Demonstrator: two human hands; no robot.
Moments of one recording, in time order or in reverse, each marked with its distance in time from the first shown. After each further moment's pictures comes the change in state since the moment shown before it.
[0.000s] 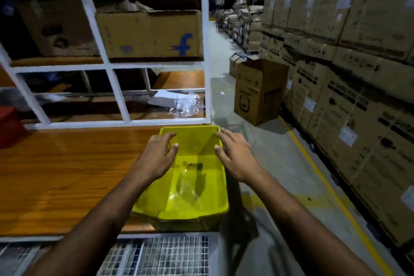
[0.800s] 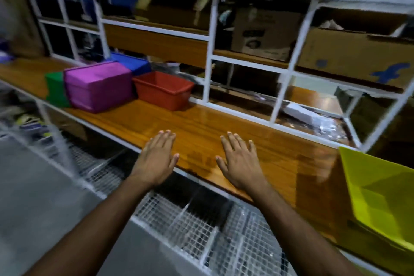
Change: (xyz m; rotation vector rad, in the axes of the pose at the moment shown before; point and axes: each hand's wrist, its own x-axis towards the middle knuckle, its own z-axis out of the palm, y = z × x) left_hand -0.295 -0.401 -0.264 0.371 0.135 -0.386; right_hand 0.020 -0.463 0.271 -0.374 -0.201 -0.446
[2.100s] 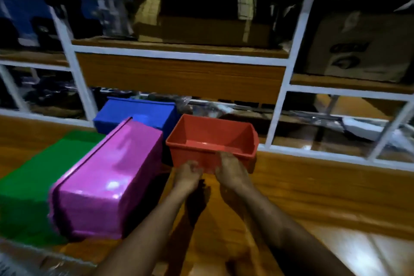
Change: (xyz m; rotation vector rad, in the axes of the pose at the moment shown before) left_hand 0.452 -0.411 0.099 -0.879 -0.288 -0.298; right_hand 0.571 -0.255 0.142 0.400 0.050 0.509
